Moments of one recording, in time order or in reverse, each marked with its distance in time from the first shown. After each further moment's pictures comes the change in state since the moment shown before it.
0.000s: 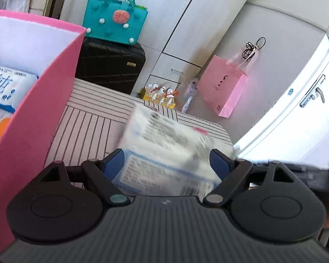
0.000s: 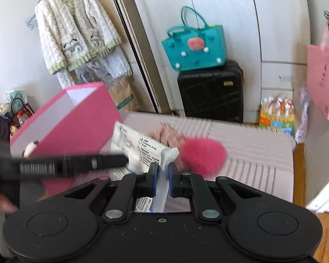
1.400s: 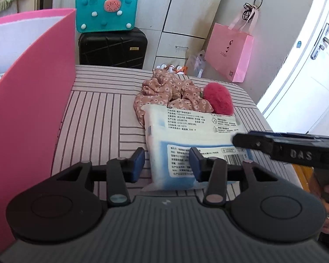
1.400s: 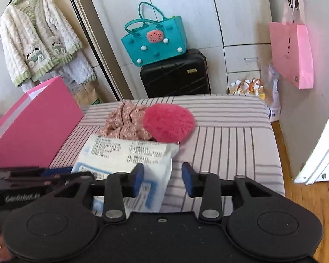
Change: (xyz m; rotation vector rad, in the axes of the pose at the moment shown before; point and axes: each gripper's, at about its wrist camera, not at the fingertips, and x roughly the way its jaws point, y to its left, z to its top) left arm 0.015 0.002 -0.028 0.200 0.114 0.084; right arm 0.021 -0.013 -0.040 0.144 -0.023 -0.157
